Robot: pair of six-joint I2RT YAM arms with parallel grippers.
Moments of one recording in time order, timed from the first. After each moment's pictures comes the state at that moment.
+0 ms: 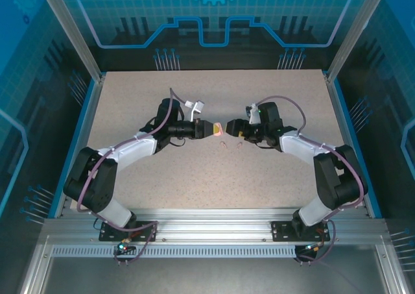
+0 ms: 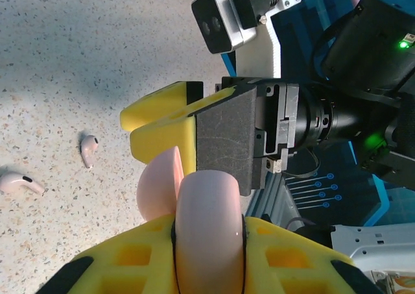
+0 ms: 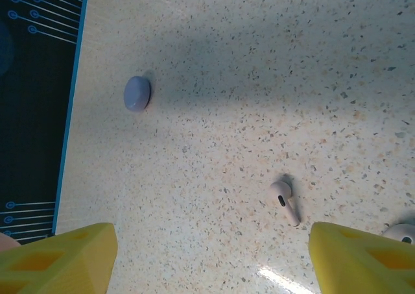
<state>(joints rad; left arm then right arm) -0.42 1.57 0.93 0.18 0.83 -0.68 0.34 1.57 0.88 -0.04 -0.53 0.63</state>
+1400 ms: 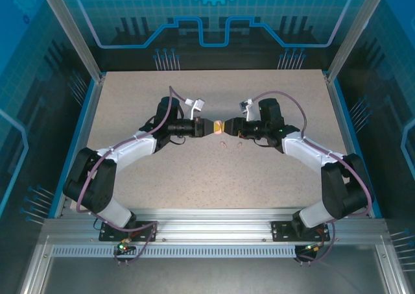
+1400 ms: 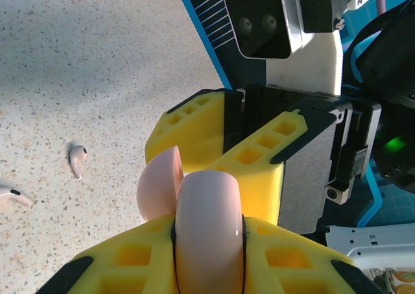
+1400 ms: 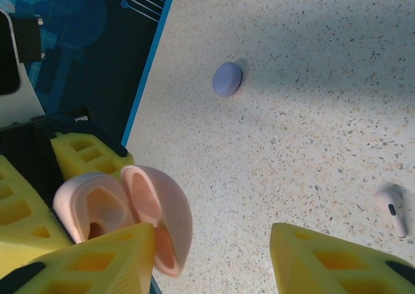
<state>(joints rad) -0.42 1.57 0.95 0.19 0.84 -0.68 0.37 1.50 0.91 -0.01 -0.69 0.61</state>
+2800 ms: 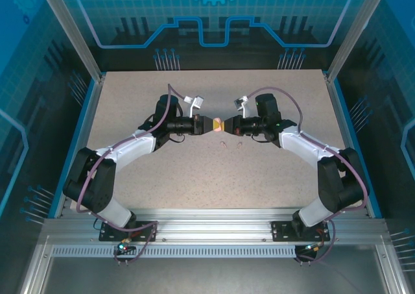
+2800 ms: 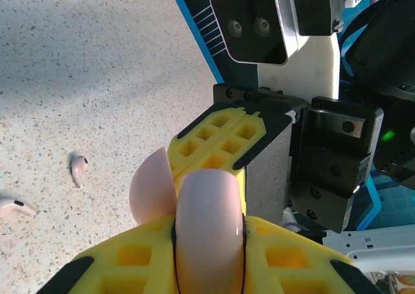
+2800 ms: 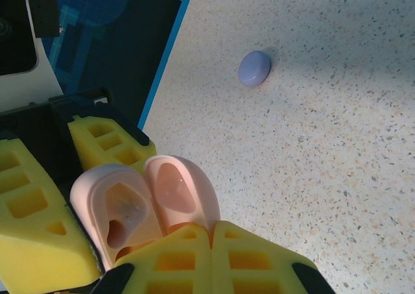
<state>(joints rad) -0.41 1.57 0.96 0.19 0.85 -0.68 0.38 1.56 1.00 -0.07 -0.78 0.56</state>
